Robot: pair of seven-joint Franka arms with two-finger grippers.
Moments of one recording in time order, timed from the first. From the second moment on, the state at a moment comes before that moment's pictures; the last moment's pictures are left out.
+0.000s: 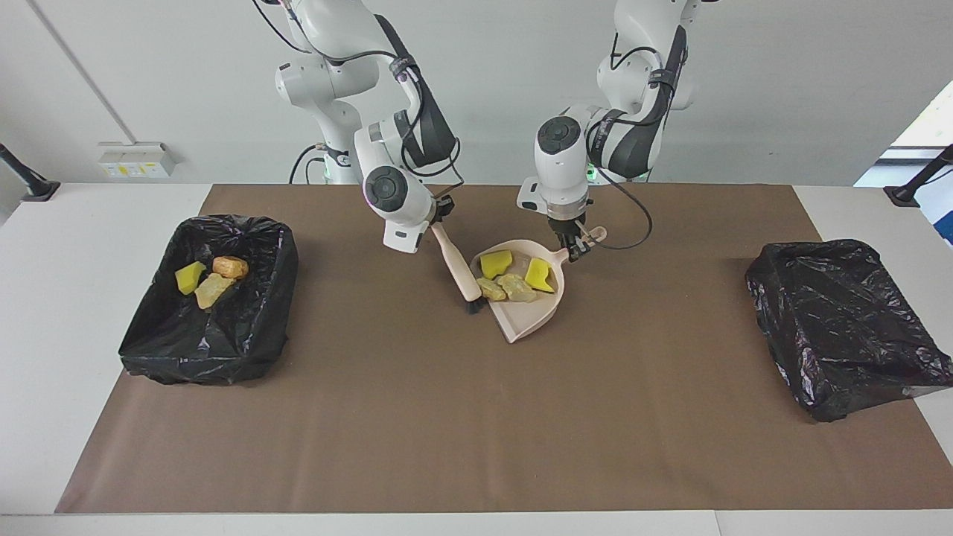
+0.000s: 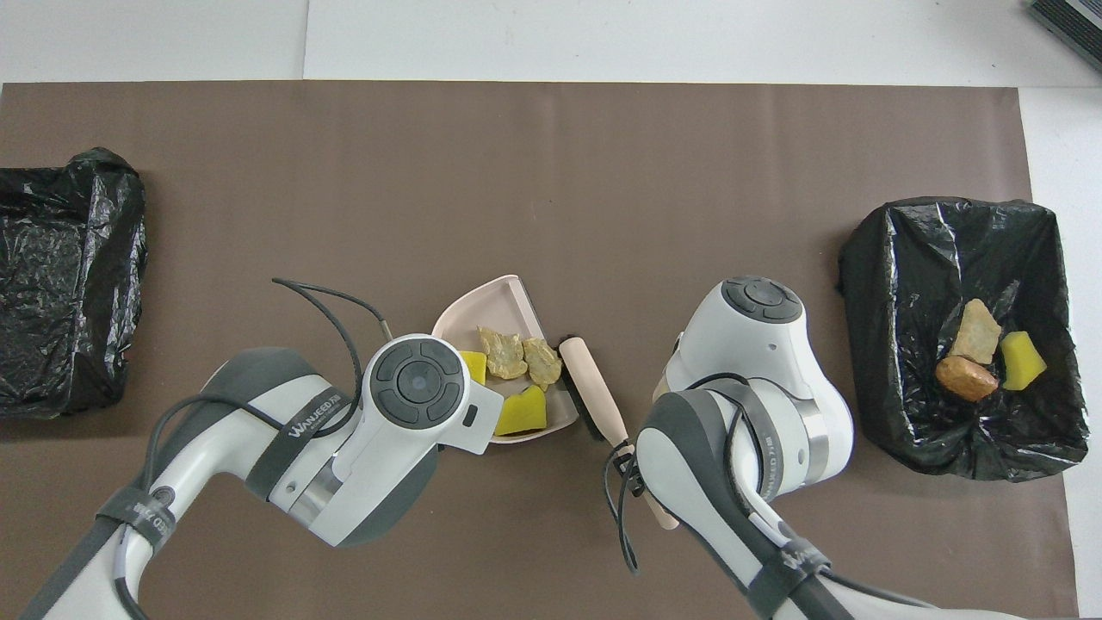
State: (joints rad) left arm -0.47 0.06 -0.15 -2.14 0.20 2.05 0.50; right arm 0.39 0.11 0.05 -2.13 0.43 1.75 -0.15
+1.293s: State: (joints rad) left arm -0.42 0.09 -0.16 -2.14 0.20 2.16 0.67; right arm 0.29 -0.08 0.04 -2.12 0.04 1.73 0.02
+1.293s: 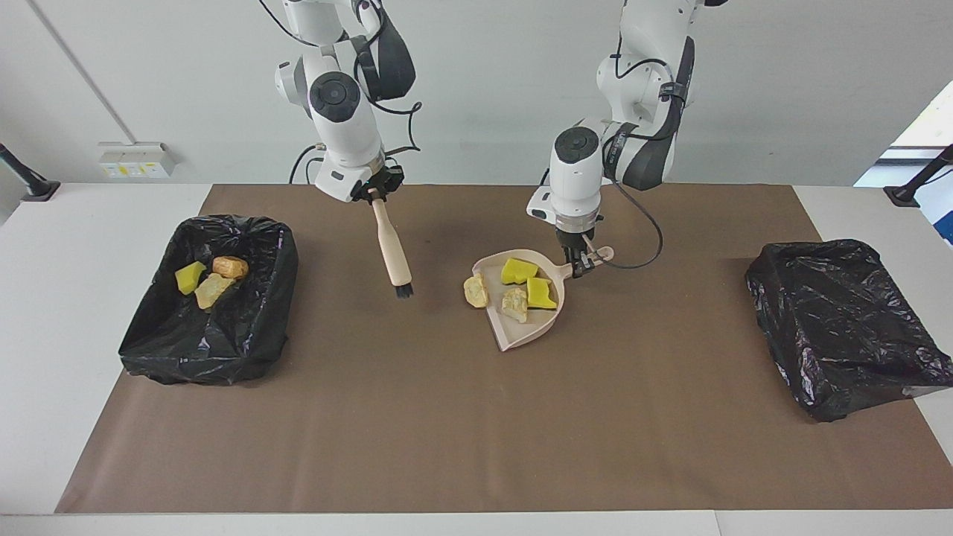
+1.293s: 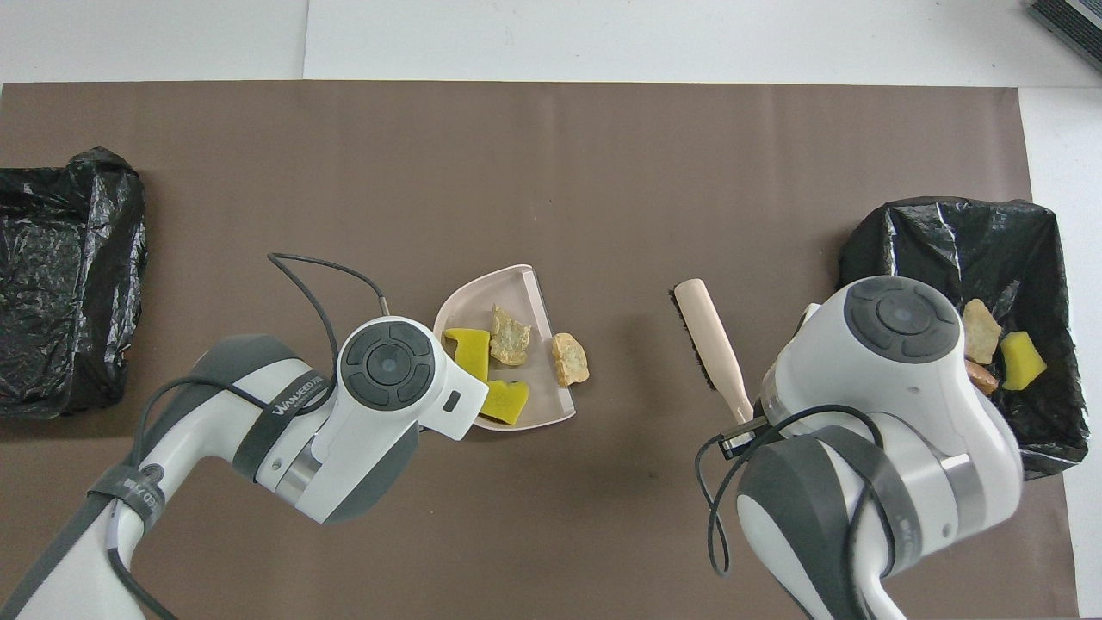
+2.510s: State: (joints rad) left arm -0.42 0.08 -0.16 -2.15 0.20 2.13 0.68; right arm 0.55 0.05 0.05 -2.12 0.44 1.84 0.27
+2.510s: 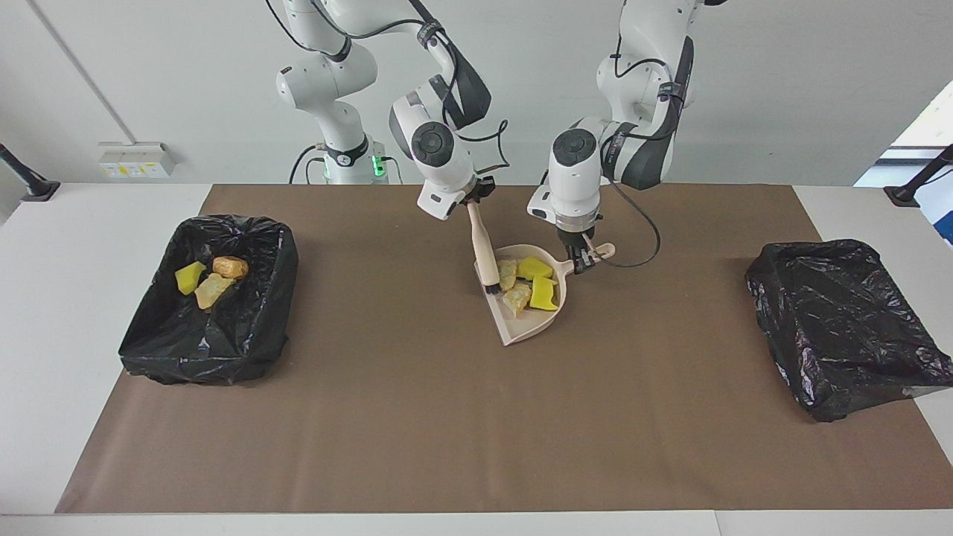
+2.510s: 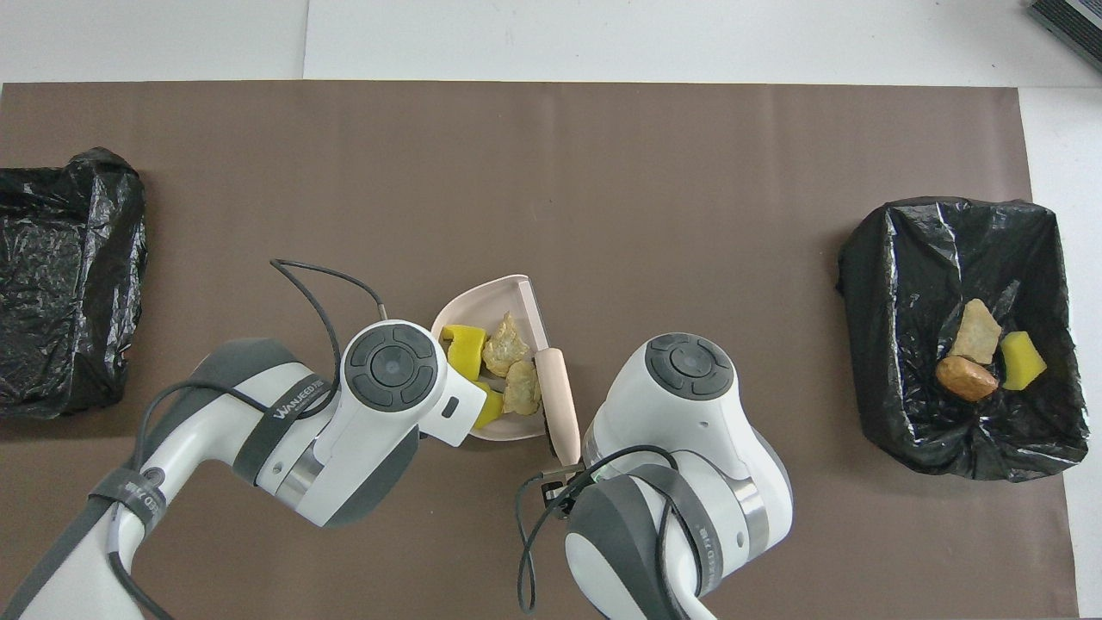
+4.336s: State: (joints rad) left arm 0.50 0.19 -0.13 -1.57 0.07 1.93 1.72; right arm 0.70 -0.16 0.06 -2.40 0.33 1.97 0.72
